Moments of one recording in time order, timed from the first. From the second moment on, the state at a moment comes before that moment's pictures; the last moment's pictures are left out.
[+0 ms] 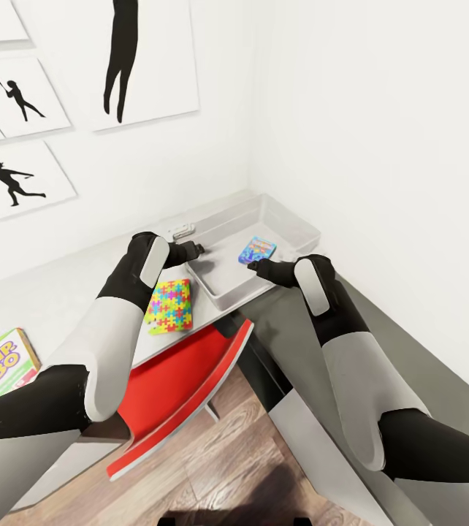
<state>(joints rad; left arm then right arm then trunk) -1.30 -0.17 0.11 -0.72 0.31 0.77 0.24 -1.12 0.17 0.03 -0.92 -0.57 0.83 -0.26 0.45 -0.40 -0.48</state>
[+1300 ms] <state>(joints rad) -1.30 -0.17 0.11 -0.72 0.31 0.77 0.24 -1.12 0.17 0.03 -0.93 -0.57 0.83 -0.26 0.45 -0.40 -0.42</state>
